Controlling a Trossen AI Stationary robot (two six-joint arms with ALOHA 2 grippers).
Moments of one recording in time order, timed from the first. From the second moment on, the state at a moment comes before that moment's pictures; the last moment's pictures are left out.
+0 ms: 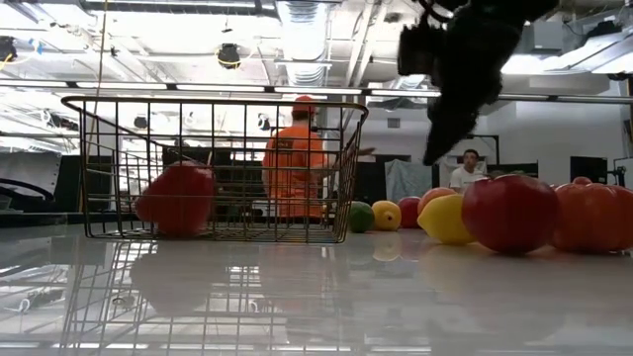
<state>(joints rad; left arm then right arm) -0.30 0.58 0.92 -0.26 -0.90 -0.50 0.14 1.49 0.98 -0.55 0.06 0.40</state>
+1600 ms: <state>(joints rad) -0.30 0.58 0.92 -0.28 -0.95 -0.51 -0.04 1.49 0.95 -0.46 0.04 0.35</state>
